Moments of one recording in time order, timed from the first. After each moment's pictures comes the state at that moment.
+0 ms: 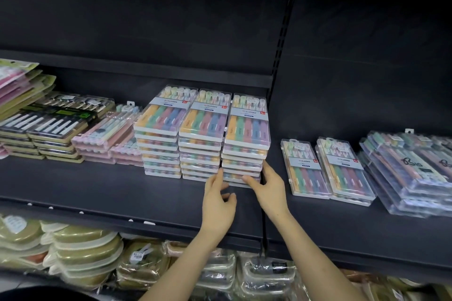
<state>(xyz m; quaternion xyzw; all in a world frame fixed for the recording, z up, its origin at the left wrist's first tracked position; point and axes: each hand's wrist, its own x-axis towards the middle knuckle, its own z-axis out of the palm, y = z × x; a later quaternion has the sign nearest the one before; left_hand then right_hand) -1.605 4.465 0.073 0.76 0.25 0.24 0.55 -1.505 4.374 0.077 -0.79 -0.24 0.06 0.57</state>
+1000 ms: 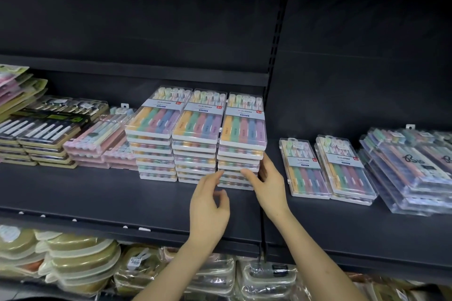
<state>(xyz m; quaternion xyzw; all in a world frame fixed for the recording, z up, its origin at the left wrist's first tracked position) -1.621 4.466 0.085 0.79 0.20 0.34 0.47 -1.501 4.375 0.084 -0.75 -0.25 0.07 0.60</state>
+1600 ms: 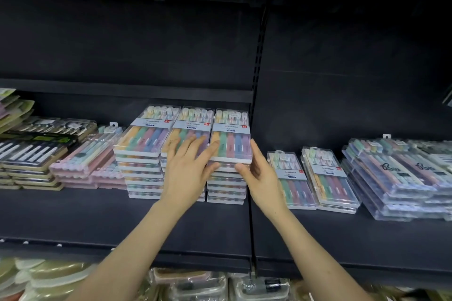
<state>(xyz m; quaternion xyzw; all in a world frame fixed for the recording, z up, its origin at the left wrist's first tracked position) -1.577 4.534 0.151 0.92 0.06 0.38 -0.03 -1.498 4.371 0.134 -0.73 -0.30 0.06 0.61</state>
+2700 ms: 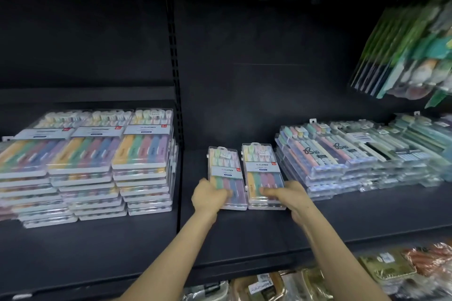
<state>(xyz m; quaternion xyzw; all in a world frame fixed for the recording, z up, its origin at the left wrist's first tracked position) -1.464 4.355 0.095 0.77 0.31 0.05 0.56 -1.412 4.181 0.104 -0.80 0.07 0.16 0.57</state>
